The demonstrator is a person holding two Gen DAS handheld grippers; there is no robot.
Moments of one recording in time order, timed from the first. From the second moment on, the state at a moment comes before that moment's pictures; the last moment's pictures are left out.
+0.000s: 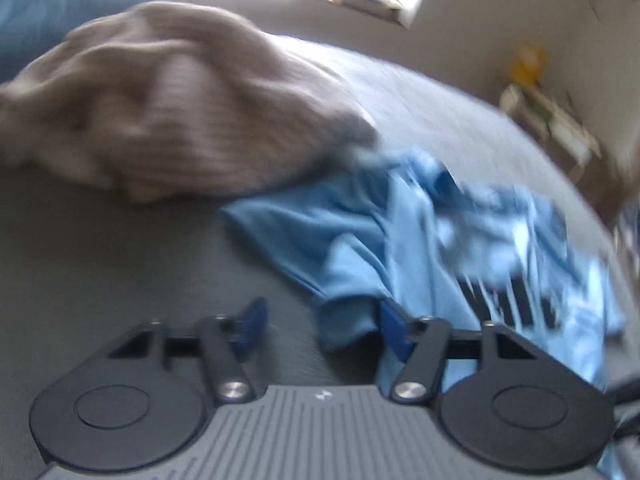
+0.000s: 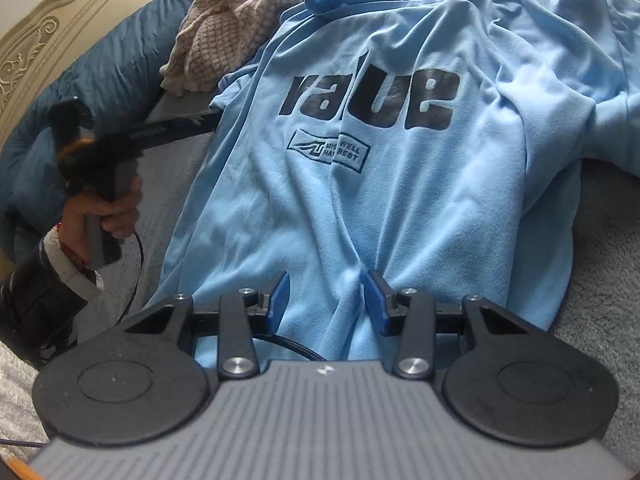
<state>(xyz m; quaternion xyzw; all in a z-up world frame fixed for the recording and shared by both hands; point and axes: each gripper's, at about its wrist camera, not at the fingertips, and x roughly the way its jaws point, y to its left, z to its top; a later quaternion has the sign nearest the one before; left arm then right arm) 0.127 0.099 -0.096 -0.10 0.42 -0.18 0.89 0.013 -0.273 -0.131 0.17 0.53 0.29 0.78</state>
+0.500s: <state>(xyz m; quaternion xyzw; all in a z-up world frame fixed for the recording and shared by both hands) 0.189 0.075 -0.119 -0.13 0.42 -0.17 0.88 0.019 -0.278 -0.137 0.20 0.52 0.29 0.77</state>
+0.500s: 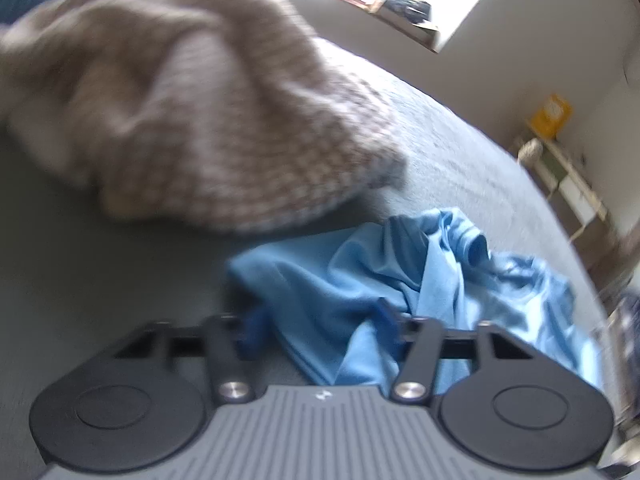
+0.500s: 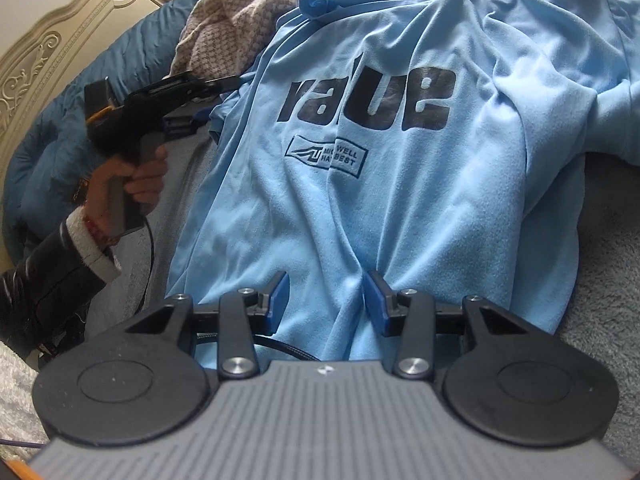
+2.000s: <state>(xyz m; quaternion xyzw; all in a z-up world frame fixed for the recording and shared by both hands) 0.060 0.129 -0.038 0.00 0.48 -0.17 0.86 -0.019 -0.279 -0.091 0.22 0.47 0.30 0.80</state>
